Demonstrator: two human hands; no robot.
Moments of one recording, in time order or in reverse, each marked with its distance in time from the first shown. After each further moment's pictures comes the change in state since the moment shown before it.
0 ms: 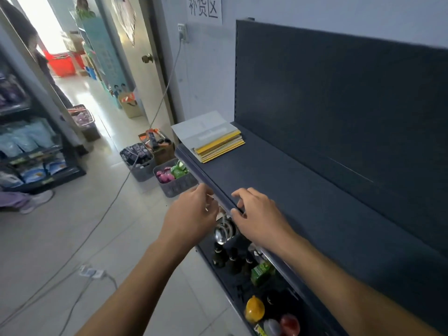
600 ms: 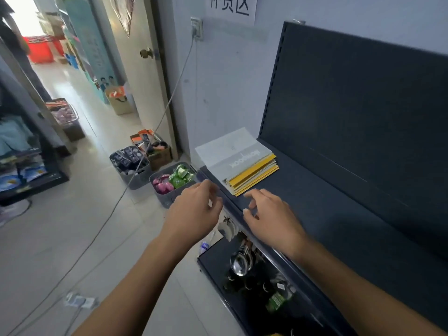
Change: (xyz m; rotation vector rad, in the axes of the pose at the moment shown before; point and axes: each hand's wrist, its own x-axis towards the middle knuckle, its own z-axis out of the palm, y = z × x) left_hand 0.161 -0.135 -0.027 -0.108 -0.034 0.093; right_hand 0.172 -0.063 0.039 -0.077 -0.005 0.112
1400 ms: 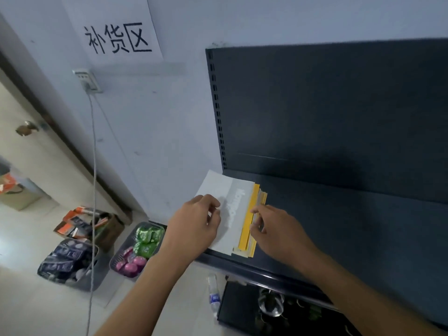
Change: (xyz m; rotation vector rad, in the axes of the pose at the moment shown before) left_hand 0.215 -0.040 -0.002 0.037 -0.223 0.533; right_hand 0.116 -0.009 0.019 0.154 0.242 0.443
